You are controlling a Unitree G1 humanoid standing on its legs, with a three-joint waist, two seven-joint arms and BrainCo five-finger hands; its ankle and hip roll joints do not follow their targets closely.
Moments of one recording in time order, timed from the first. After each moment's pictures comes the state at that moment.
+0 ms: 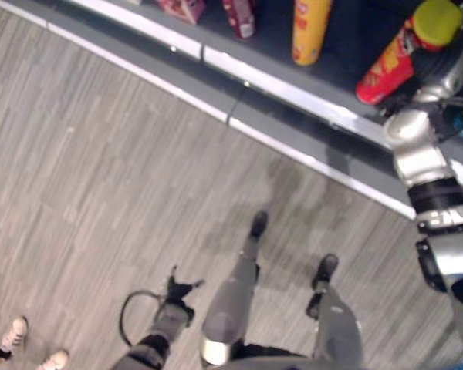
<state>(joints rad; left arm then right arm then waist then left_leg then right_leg) -0.16 0.23 -0.31 1.09 0.00 -0.02 0.44 -1.01 -0.58 0.19 0.58 -0.22 0.09 -0.82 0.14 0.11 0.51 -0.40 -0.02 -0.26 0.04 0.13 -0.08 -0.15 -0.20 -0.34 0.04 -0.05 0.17</state>
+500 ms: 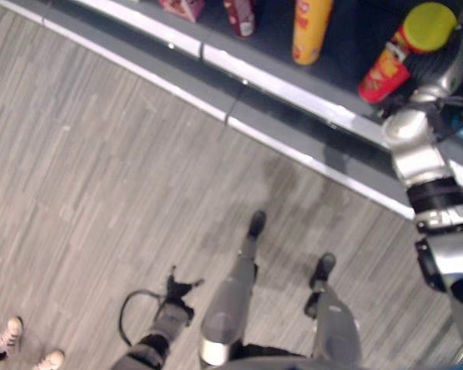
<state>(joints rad) -0.16 0.23 -0.31 1.08 0.00 -0.02 0.45 -1.01 -0.58 0.19 0.58 -0.22 0.09 -0.81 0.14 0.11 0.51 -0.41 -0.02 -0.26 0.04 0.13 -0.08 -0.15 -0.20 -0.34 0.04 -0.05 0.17</state>
